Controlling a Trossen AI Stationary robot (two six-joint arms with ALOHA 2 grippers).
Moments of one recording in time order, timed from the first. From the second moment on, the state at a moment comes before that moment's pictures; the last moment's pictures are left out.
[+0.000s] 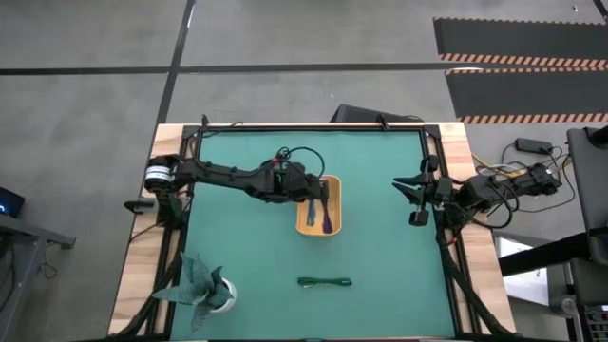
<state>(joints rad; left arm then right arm) 0.04 1.83 1.33 -0.42 -0.37 -1.39 0.29 0.31 0.27 0.22 0.50 -0.29</state>
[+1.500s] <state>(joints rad) 0.04 1.89 1.30 -0.31 -0.35 -1.41 0.29 0.31 0.27 0.22 0.50 -0.29</state>
